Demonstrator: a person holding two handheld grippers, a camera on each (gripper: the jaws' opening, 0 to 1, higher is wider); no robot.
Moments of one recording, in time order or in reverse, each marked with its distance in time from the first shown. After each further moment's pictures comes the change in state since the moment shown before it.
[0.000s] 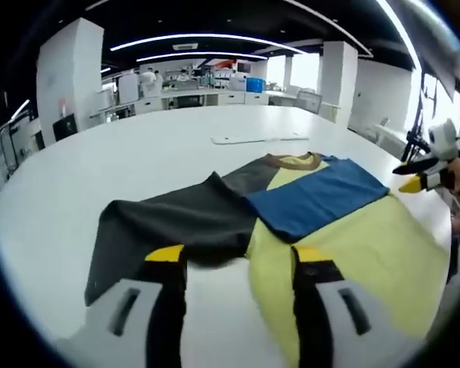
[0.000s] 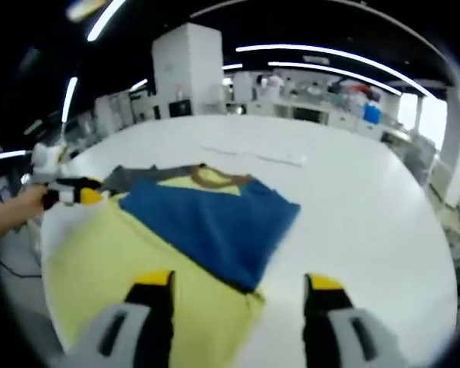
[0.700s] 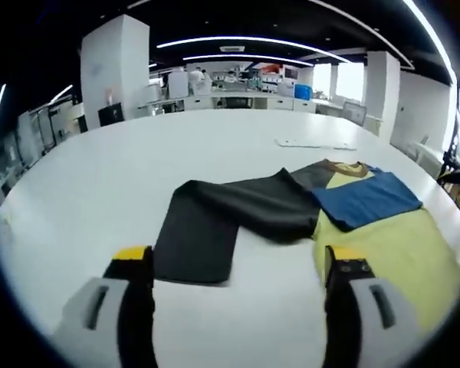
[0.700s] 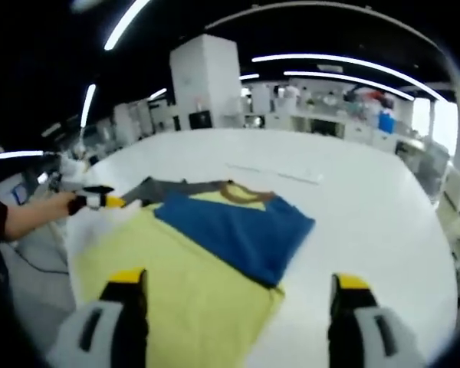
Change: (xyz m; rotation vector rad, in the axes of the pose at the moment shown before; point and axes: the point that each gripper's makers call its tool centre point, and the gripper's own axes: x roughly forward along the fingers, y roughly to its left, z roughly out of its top) left arm -0.035 0.074 -0.021 -0.136 -0.018 0.256; right arm -0.048 0.029 0.013 -0.032 -0.068 0.108
